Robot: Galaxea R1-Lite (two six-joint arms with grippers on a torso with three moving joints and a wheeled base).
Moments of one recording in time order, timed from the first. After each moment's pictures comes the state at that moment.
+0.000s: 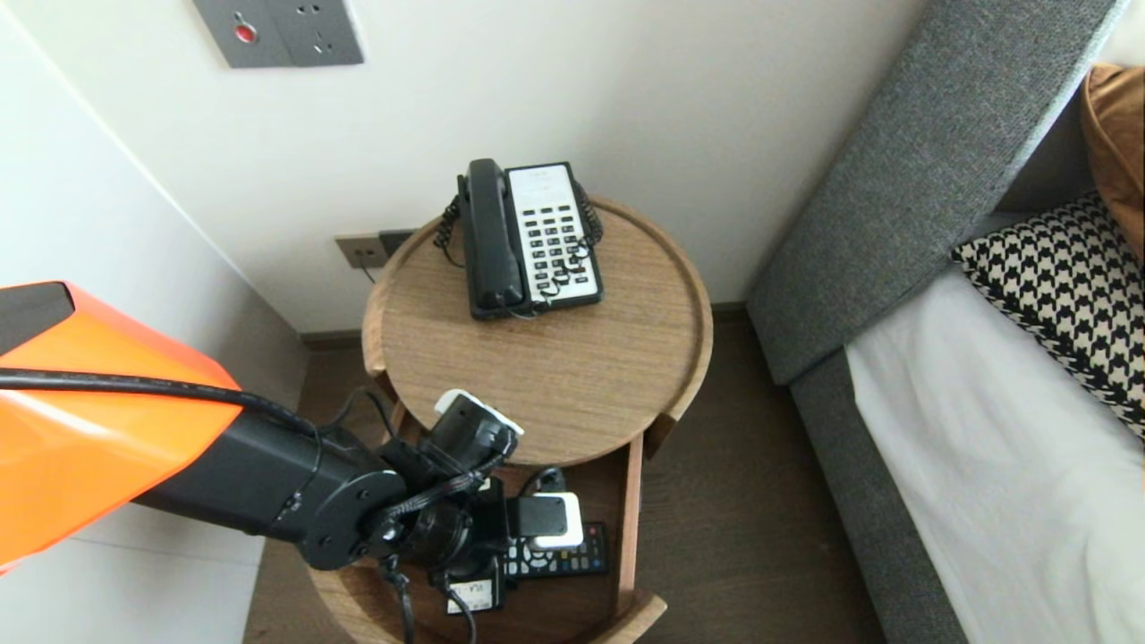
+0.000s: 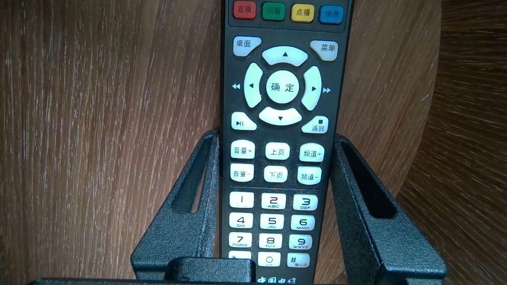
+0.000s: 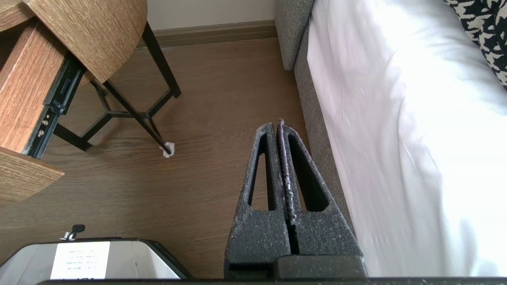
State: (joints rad) left arm -0.72 1.98 -0.93 -0.04 -0.05 0.84; right arm -0.01 0.00 0.00 -0.01 -0.02 0.02
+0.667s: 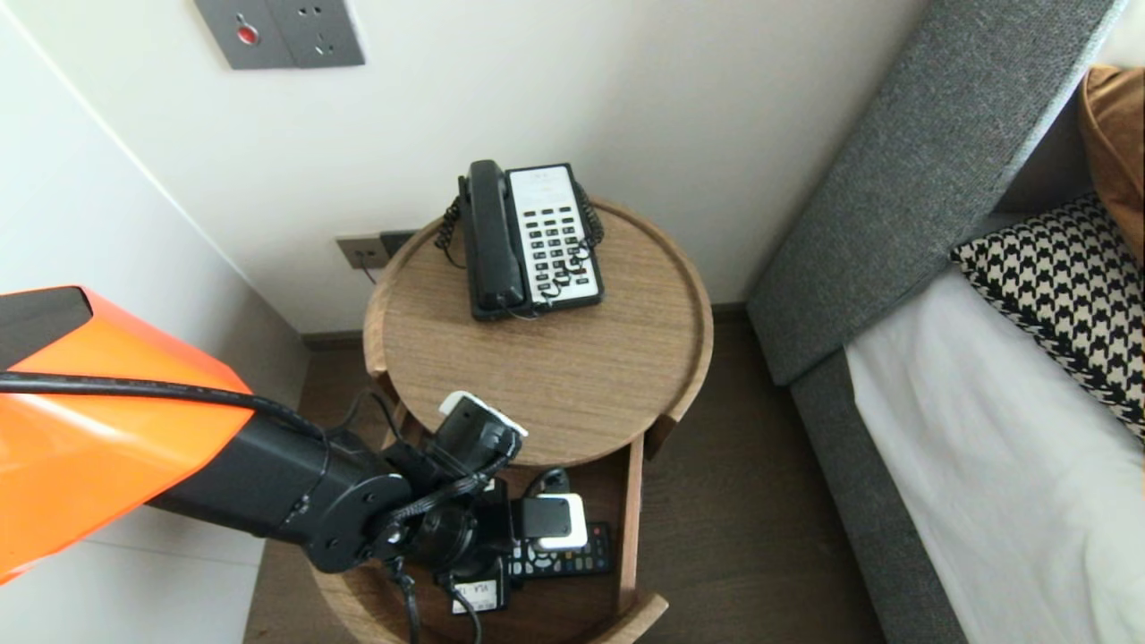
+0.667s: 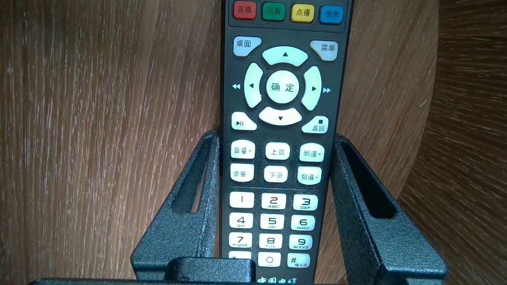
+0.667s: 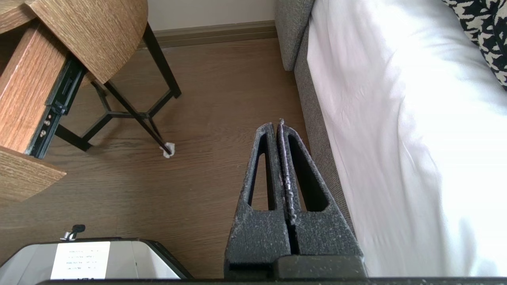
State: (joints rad) left arm -0.72 2.00 -0.93 -0.06 -0.04 0.84; right arm -0.01 0.00 0.00 -0.01 -0.02 0.02
